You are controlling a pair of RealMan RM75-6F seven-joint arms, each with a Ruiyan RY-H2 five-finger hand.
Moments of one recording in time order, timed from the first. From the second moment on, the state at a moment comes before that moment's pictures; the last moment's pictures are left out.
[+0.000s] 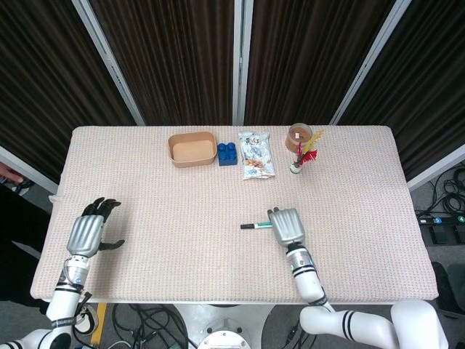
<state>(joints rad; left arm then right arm) -0.31 -1.47 -0.11 -1.48 1.29 1.24 0.12 0.65 -1.89 0.16 -1.28 -0.98 1.14 -0.81</state>
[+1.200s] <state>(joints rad) -0.38 -1.48 -0.23 -1.49 1.21 1.25 0.22 0.69 -1.86 0.31 -1.39 -1.01 1.27 -0.87</state>
